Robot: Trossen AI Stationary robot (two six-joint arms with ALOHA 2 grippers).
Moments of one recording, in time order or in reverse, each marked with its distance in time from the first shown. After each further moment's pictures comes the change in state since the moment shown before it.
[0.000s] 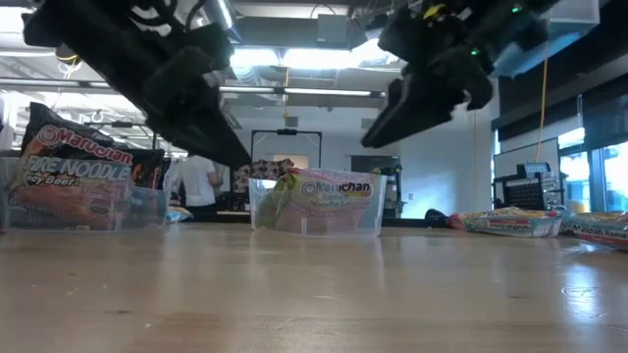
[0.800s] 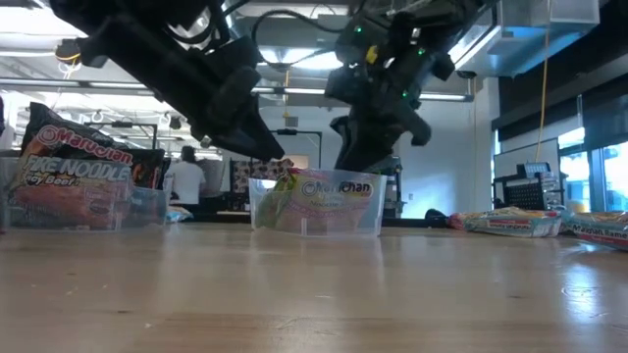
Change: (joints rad) left arm 0.156 0.033 0.000 0.179 0.002 0.159; right arm -0.252 0.278 0.308 -0.261 -0.303 -0.368
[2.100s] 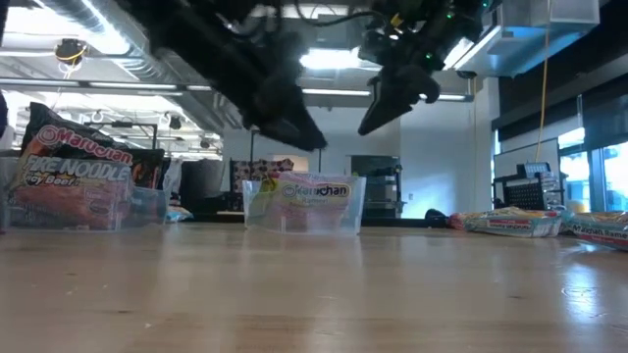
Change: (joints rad) left arm 0.117 0.113 0.222 -0.096 0.208 0.176; right arm -0.100 -0.277 -0.039 -0.114 0.144 0.056
